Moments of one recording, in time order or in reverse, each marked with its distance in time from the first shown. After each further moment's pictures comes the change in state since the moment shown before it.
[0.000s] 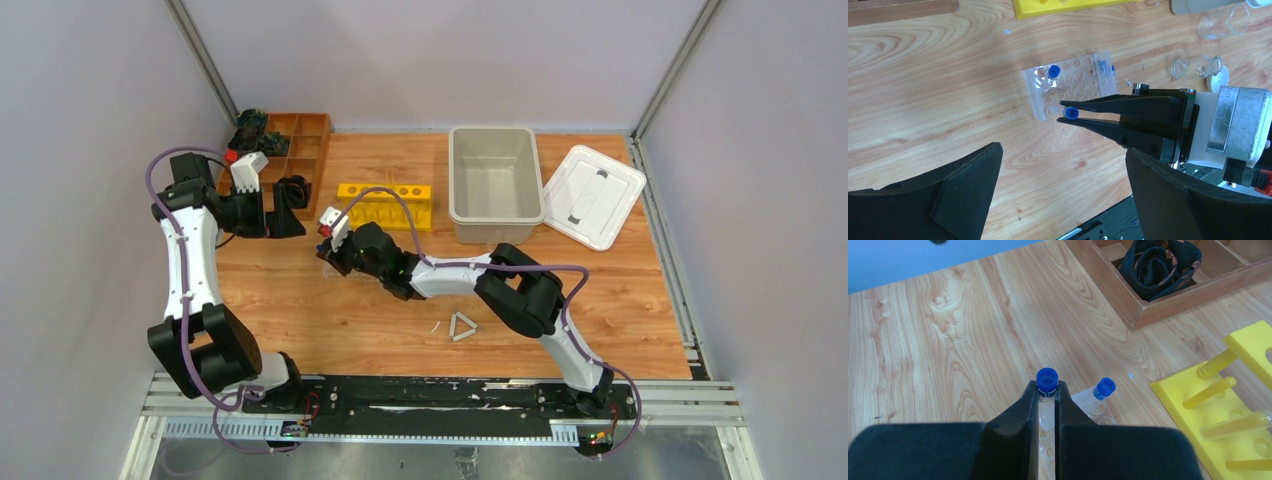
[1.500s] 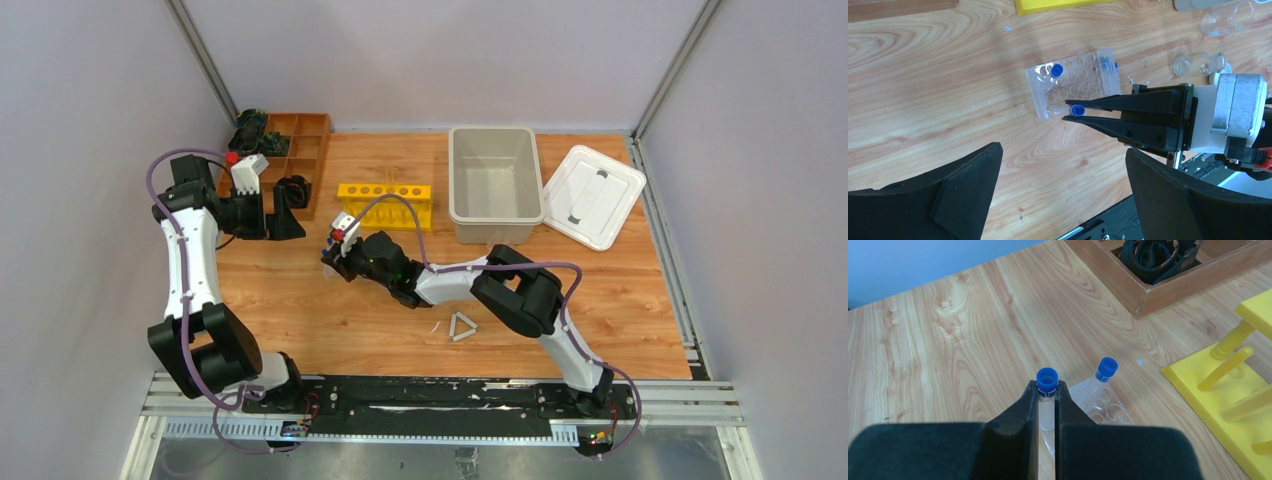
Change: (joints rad) left arm 0.005 0.000 -0.015 0.000 0.000 0.017; right arm 0.000 0.005 -0.112 0.166 0.015 0.087
